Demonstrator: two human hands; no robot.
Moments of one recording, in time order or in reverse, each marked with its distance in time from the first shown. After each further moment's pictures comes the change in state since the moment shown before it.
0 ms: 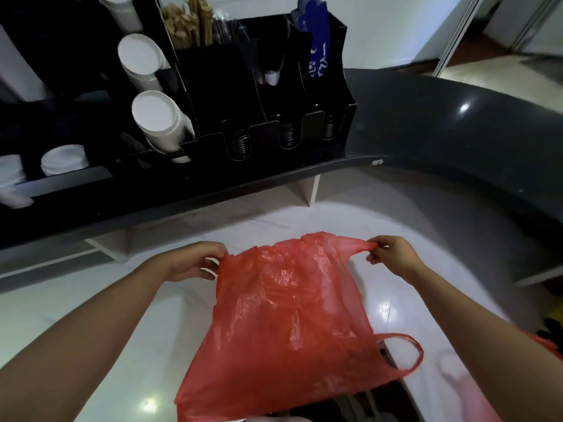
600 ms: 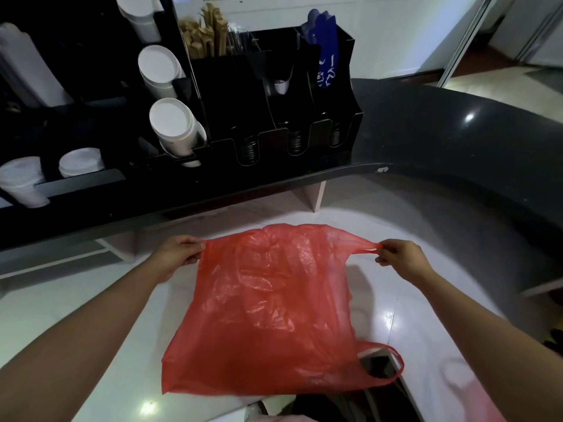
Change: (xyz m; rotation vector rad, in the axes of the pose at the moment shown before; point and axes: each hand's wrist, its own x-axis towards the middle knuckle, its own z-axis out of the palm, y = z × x) left_hand -0.008 -0.029 -0.033 -0.126 0.604 0.091; right_hand 0.000 -0.003 -0.009 -0.099 0.073 -0.049
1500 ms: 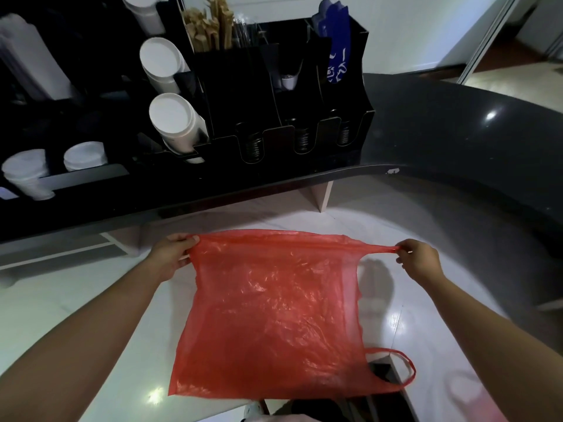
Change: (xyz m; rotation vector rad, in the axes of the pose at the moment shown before) left_hand -0.001 0.001 0.006 -0.310 0.203 -0.167; right_hand 0.034 0.029 -0.001 -0.085 0.154 0.064
